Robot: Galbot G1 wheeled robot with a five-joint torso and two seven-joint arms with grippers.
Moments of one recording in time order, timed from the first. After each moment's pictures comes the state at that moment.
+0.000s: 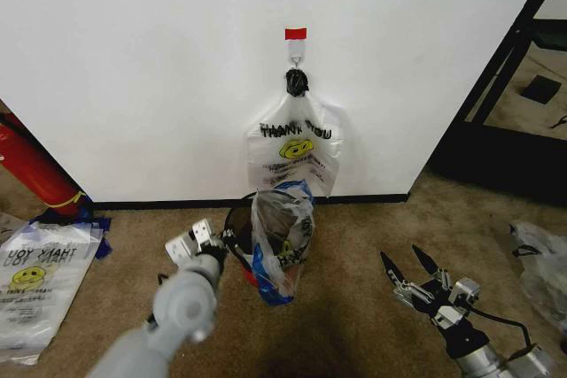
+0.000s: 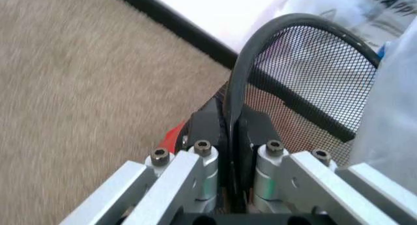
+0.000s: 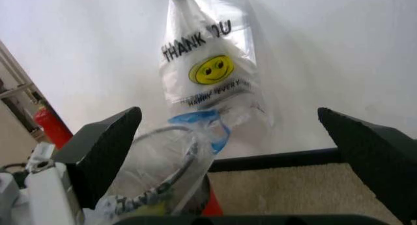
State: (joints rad) left arm 1.17 -1.08 -0.11 -2.07 -1.14 0.19 -0.84; right arm -1.85 1.20 0.72 2.11 0.80 0.20 -0.48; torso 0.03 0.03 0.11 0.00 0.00
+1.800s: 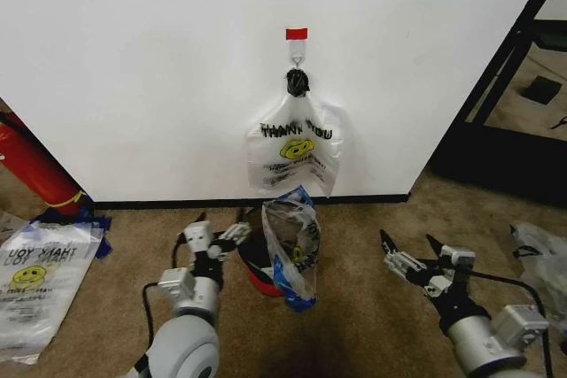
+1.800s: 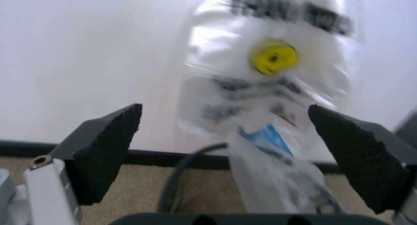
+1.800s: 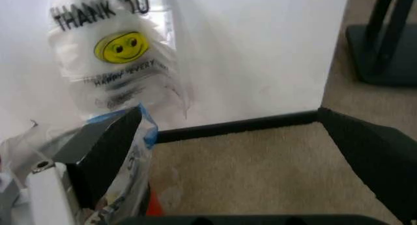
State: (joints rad) left arm 1.31 -1.00 -0.01 -2.20 -0.52 0.01 -0.58; right arm -1.81 1.17 0.61 2.50 0.53 -0.30 0.23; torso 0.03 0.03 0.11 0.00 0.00
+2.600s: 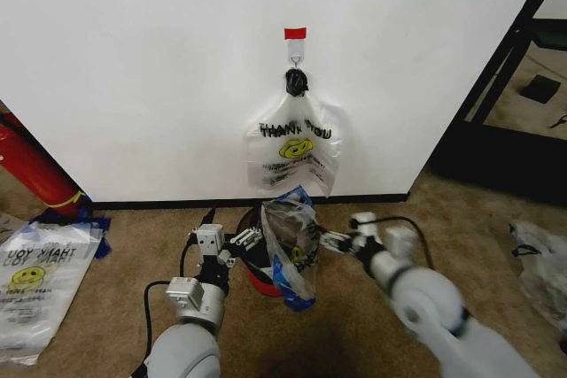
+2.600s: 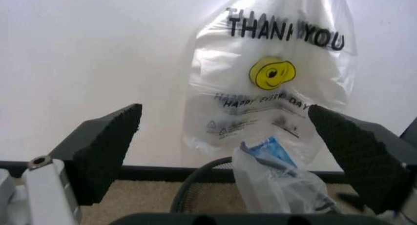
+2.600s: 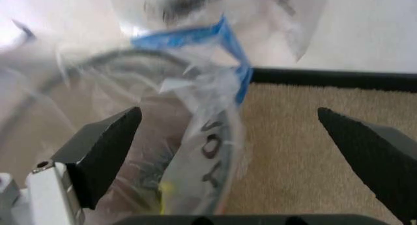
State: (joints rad) left arm 1.36 -1.04 -0.05 -2.23 -0.44 0.01 -0.56; right arm -1.02 1.10 0.03 2.03 0.80 -0.65 0.49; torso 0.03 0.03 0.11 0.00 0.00
